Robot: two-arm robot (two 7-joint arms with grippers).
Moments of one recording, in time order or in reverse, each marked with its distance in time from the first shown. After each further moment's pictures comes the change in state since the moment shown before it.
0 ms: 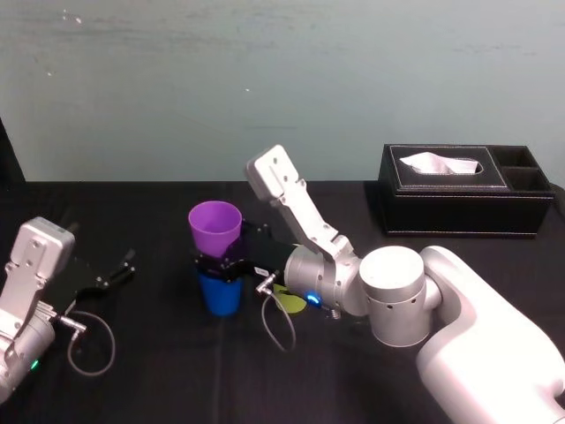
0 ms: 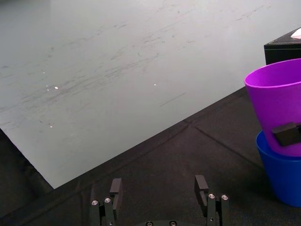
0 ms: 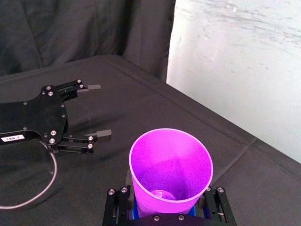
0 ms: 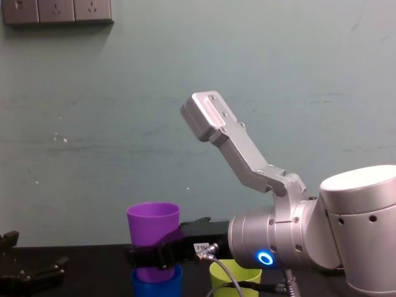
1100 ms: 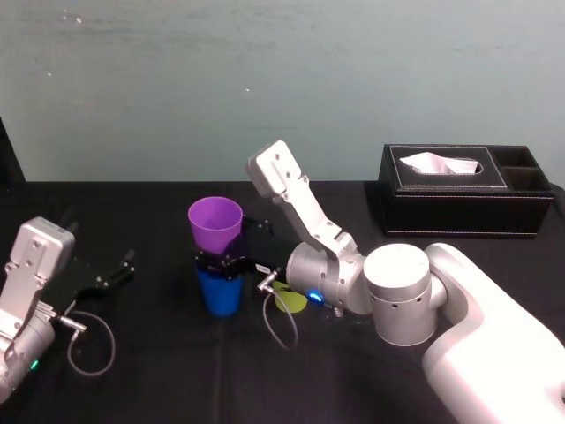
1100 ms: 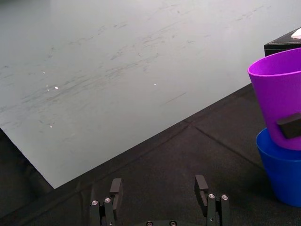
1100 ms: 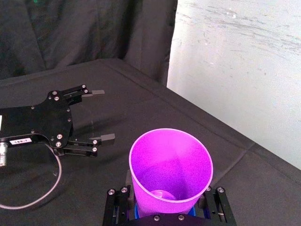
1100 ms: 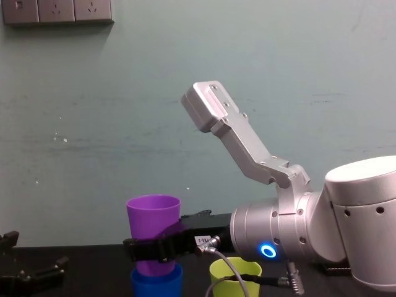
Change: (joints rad) left arm 0.000 0.000 0.000 0.000 0.000 0.000 0.000; right arm -0.011 0.018 -0.003 -0.052 0.005 0.018 -0.005
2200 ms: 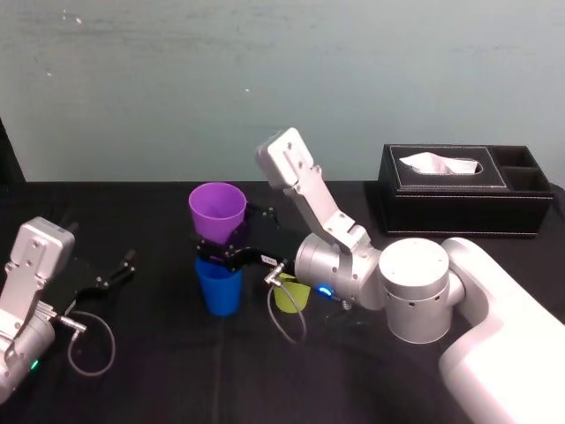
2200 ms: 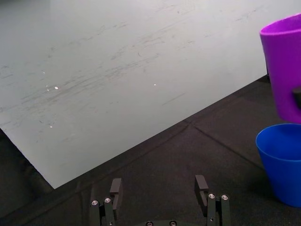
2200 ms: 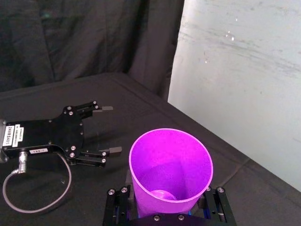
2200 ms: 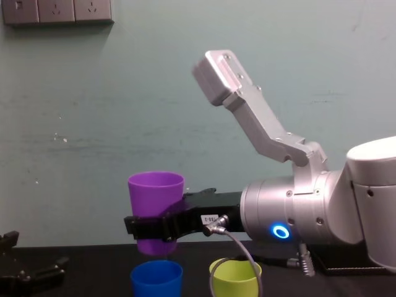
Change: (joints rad) left arm 0.000 0.000 0.000 0.000 0.000 0.000 0.000; right arm -0.031 0.040 0.014 -0.110 0.003 -0.001 0.015
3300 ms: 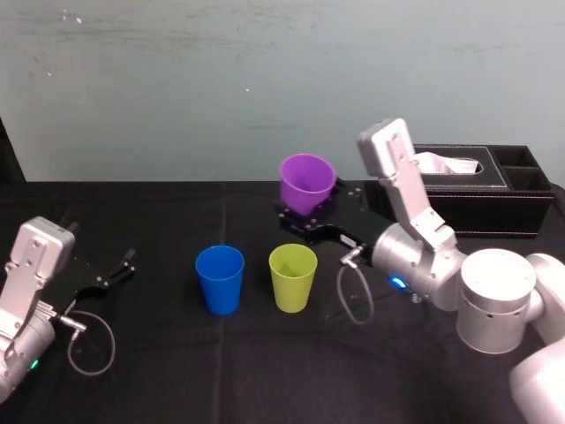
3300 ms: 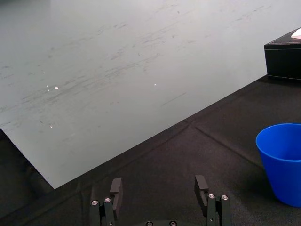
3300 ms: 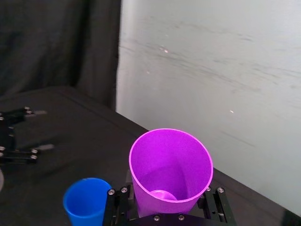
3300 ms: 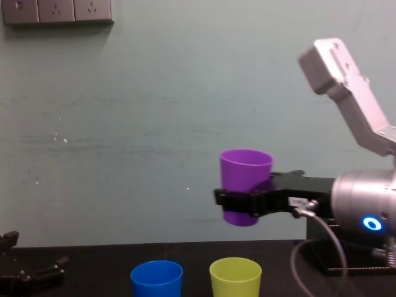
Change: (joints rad) left arm 0.000 0.000 0.000 0.000 0.000 0.000 0.000; right arm -0.112 0.081 0.170 -0.094 -0.010 -0.075 -0.064
